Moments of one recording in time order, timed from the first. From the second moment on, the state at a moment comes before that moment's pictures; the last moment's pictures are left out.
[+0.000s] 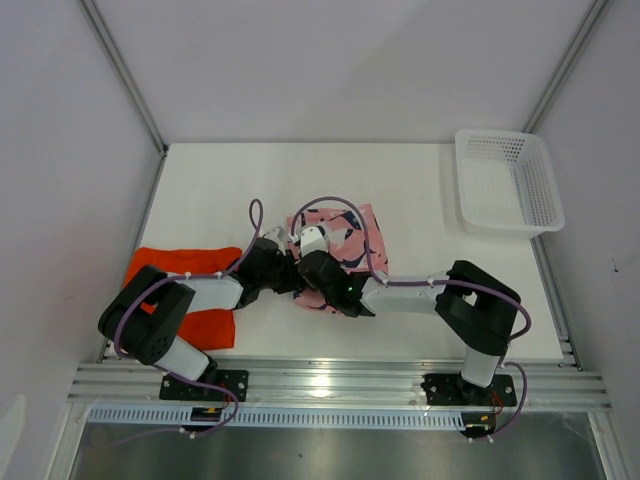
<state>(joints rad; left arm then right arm) -0.54 1.51 0.49 0.30 0.20 -0.76 1.09 1.77 1.02 0.16 0.54 0.24</state>
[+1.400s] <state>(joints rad) -0.56 1.07 0.54 -0.17 0.04 -0.74 0.89 1.55 0.66 0.50 0.10 0.62</state>
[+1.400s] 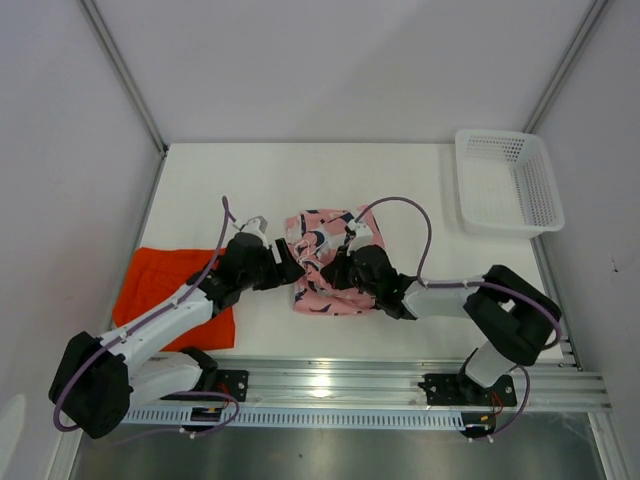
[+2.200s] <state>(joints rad) -0.55 1.40 0.92 -0.23 0.03 -0.64 0.92 1.69 0.61 0.72 -0.02 0.74</state>
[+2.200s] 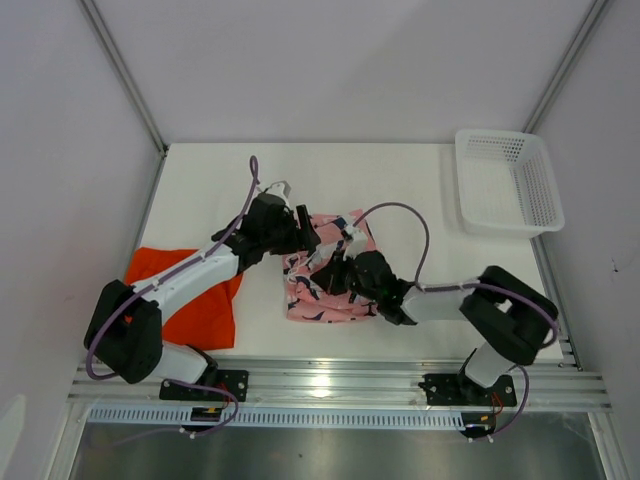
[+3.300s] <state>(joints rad) -0.79 1.07 0.73 -0.36 -0.18 -0.64 0.39 1.99 1.17 0.15 -0.33 0.48</state>
